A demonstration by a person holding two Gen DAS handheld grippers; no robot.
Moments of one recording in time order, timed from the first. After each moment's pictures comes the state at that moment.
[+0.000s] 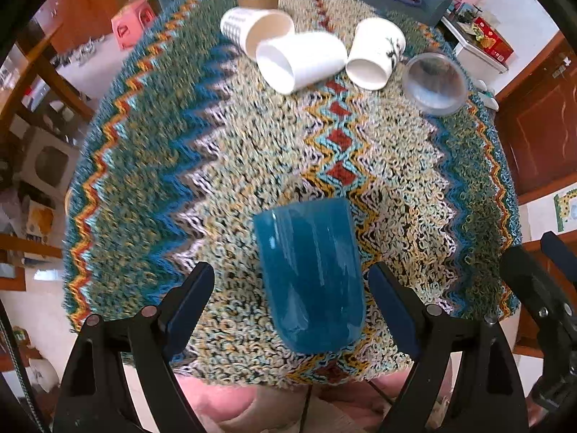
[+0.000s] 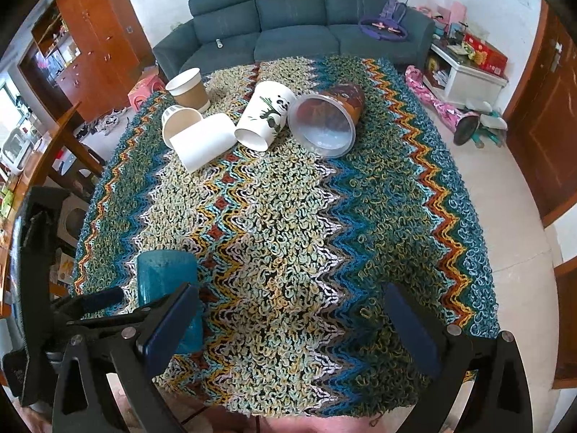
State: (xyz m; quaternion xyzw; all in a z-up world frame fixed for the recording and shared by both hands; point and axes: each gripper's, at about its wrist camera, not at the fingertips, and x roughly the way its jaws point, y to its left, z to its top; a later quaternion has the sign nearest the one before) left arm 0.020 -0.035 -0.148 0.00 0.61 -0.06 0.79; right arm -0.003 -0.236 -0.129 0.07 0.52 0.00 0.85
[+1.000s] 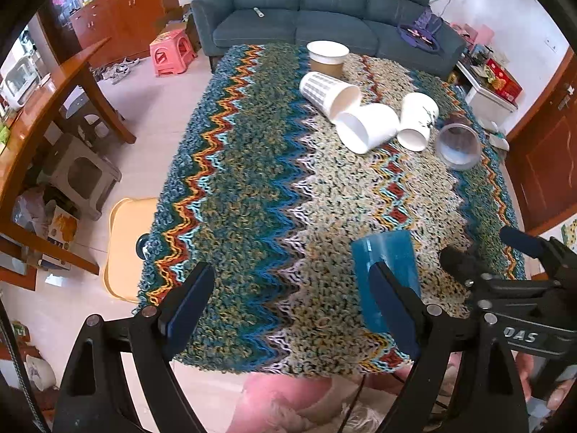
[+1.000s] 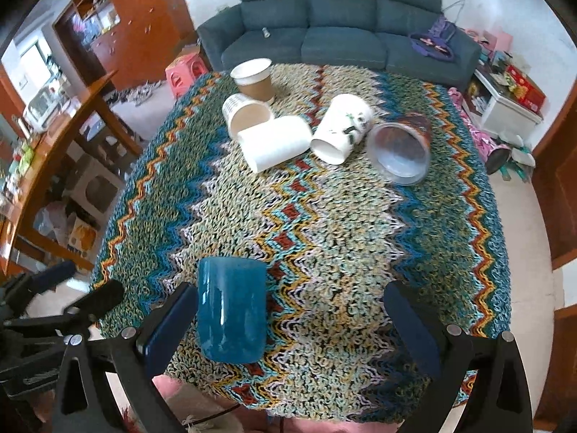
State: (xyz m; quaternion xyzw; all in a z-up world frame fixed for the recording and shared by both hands) left arm 0.001 0.045 -0.097 -0.01 0.54 -0.02 0.84; right arm 0.019 -0.162 -0.112 0.01 0.53 0.07 0.84
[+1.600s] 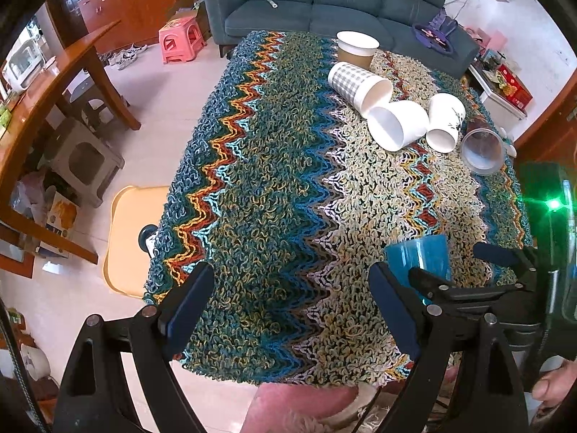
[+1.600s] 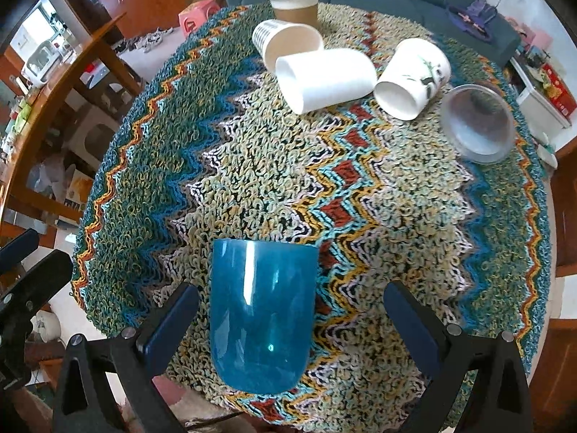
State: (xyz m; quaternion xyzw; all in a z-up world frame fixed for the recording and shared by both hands) left arm 0.014 0.072 -0.120 -0.03 0.55 -0.01 0.83; right arm 0.050 -0.113 -0.176 -0.02 0.61 0.10 0.78
